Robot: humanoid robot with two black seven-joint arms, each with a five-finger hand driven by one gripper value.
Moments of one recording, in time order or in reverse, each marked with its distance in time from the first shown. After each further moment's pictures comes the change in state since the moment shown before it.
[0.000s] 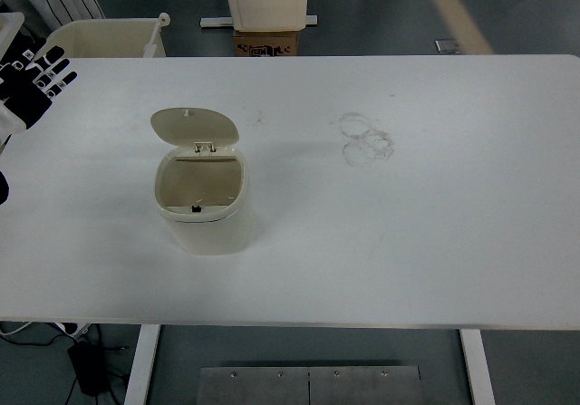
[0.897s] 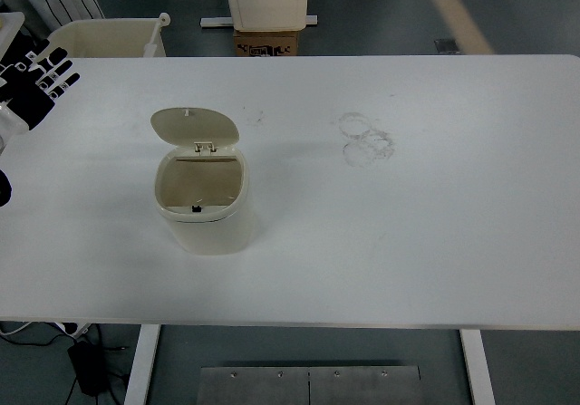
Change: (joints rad) left arm 0.004 -0.007 0.002 0.000 0.006 0.002 0.000; right arm 0.000 0.000 0.000 0.000 0.000 0.000 0.000
